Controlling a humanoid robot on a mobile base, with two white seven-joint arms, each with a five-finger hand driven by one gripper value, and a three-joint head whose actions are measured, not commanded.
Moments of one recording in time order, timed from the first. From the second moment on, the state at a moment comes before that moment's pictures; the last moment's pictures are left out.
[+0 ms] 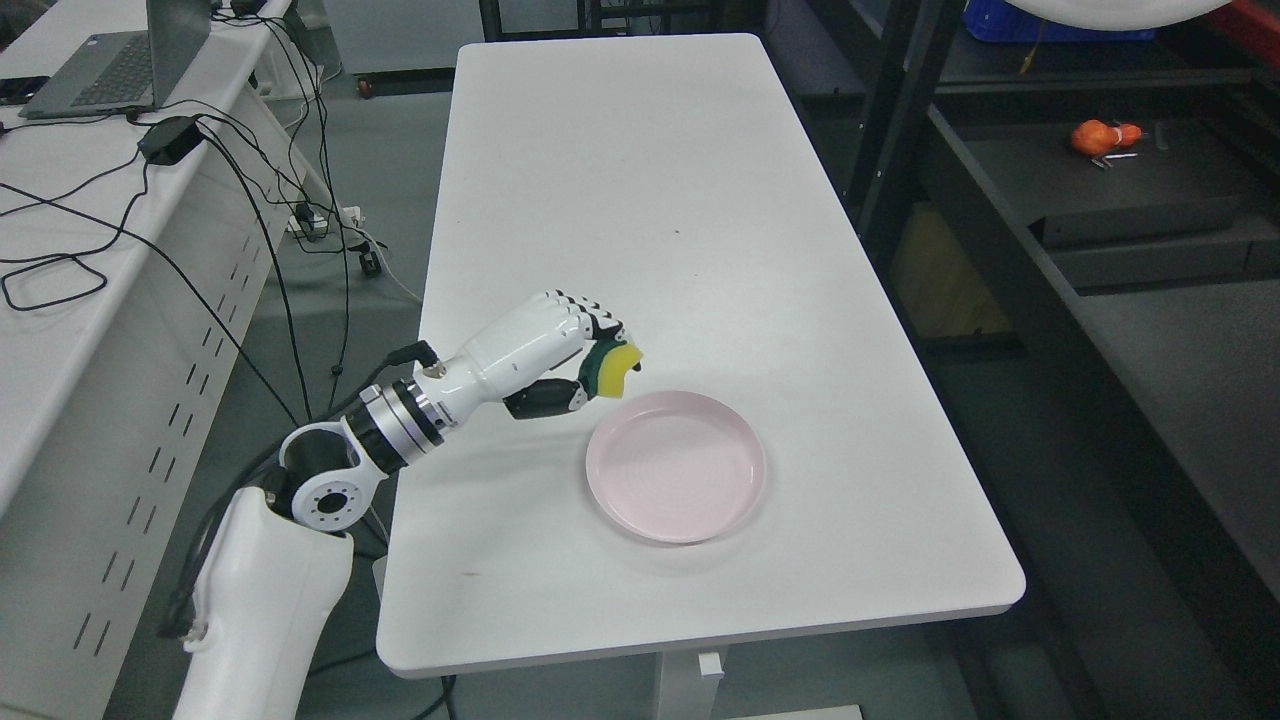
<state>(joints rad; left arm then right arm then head) -0.58 0.12 -0.03 -1.31 -0.62 -0.78 -0.41 -0.08 0.00 -0.21 0.00 -0.12 0.00 -0.08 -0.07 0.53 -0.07</state>
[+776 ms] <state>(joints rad) -0.45 0.03 0.27 -1.38 -0.32 -0.79 -0.41 -0.08 0.00 -0.21 0.00 -0.12 0.00 -0.07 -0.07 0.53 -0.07</state>
